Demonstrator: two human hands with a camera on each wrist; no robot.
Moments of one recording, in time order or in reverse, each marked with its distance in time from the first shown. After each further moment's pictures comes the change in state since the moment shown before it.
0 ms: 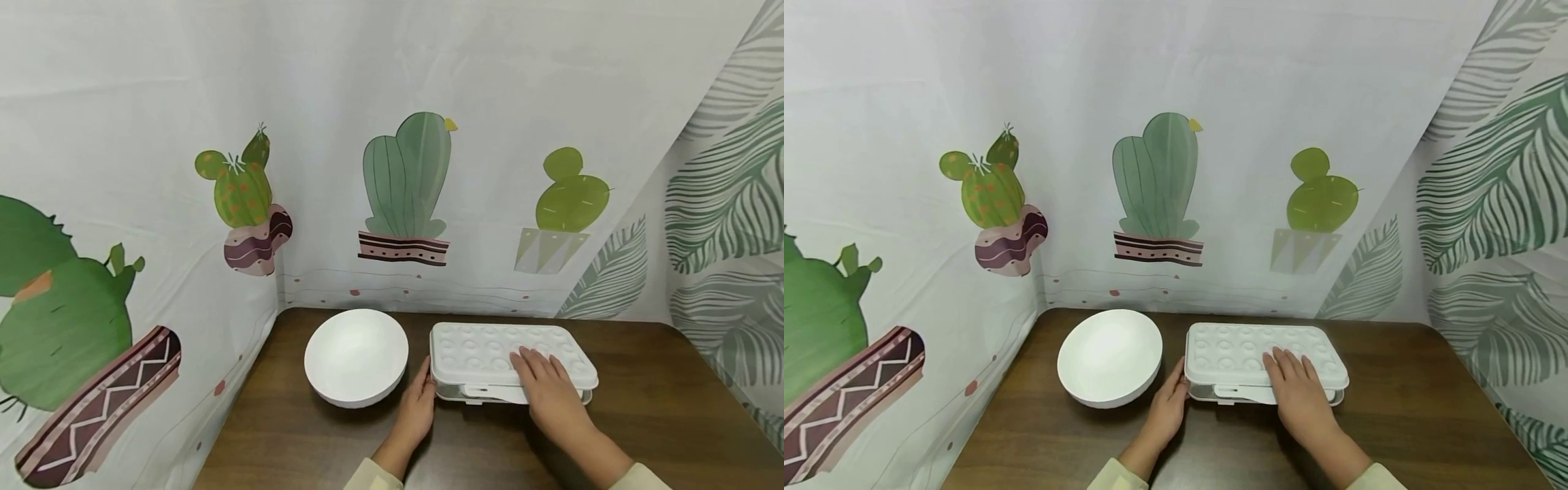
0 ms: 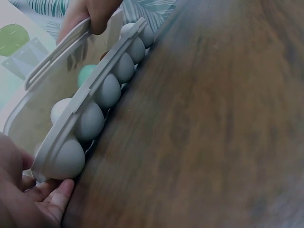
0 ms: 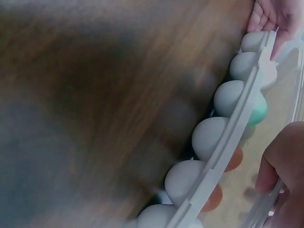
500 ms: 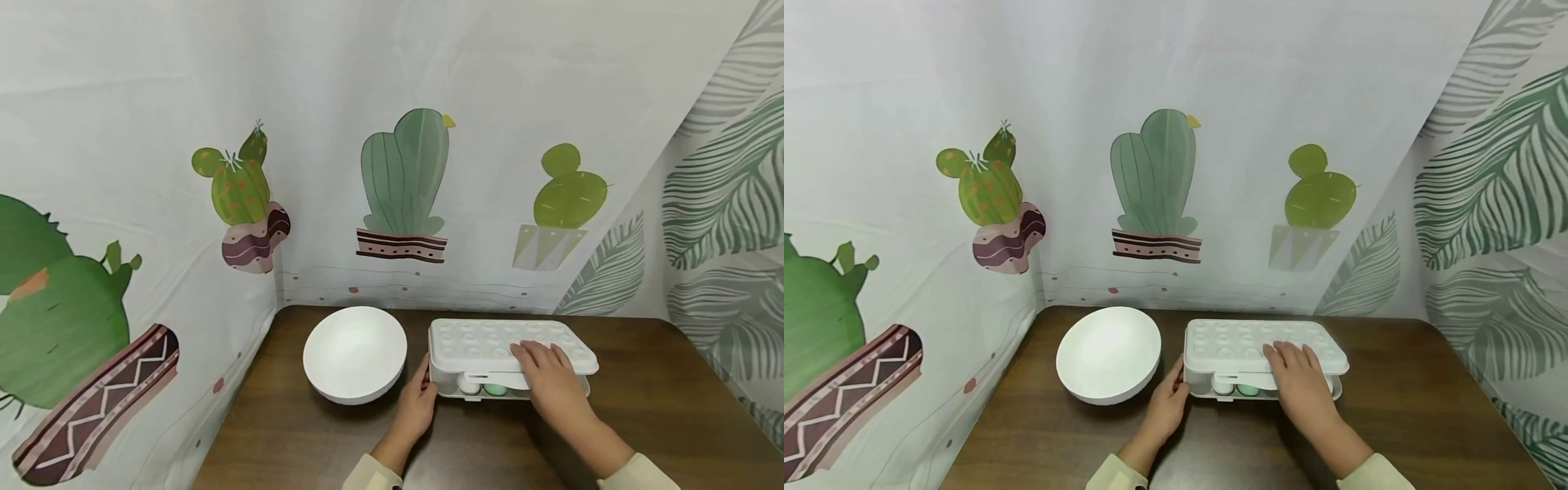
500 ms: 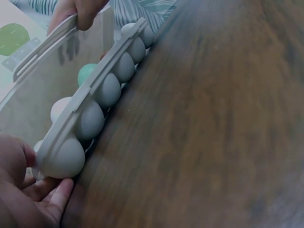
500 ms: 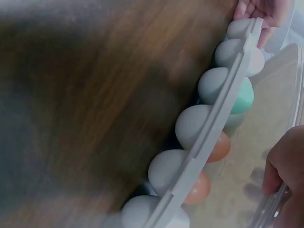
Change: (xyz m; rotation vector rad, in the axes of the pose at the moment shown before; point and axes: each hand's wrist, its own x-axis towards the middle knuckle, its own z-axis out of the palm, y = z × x) left_hand 0.002 -0.003 0.001 0.000 -0.017 0.009; right_hand 0.012 0.002 -0.014 0.006 0.017 0.031
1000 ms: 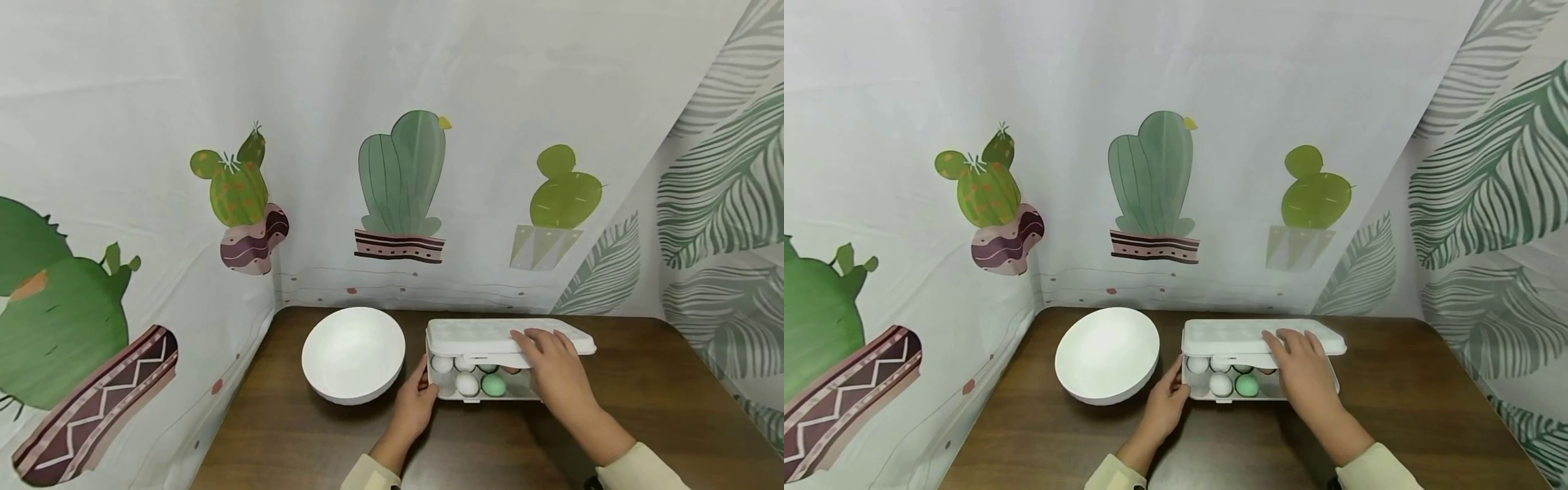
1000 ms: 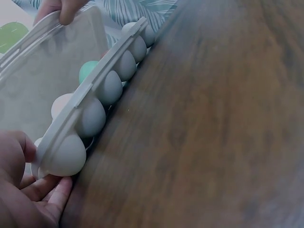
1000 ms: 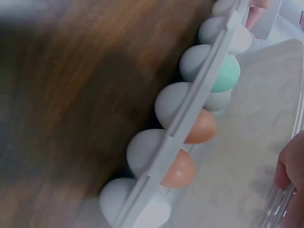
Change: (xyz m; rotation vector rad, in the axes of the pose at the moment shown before) left_hand 0.001 -0.004 0.003 -0.081 0.024 0.013; right_hand 0.015 0.010 -0.014 0.030 0.074 0.016
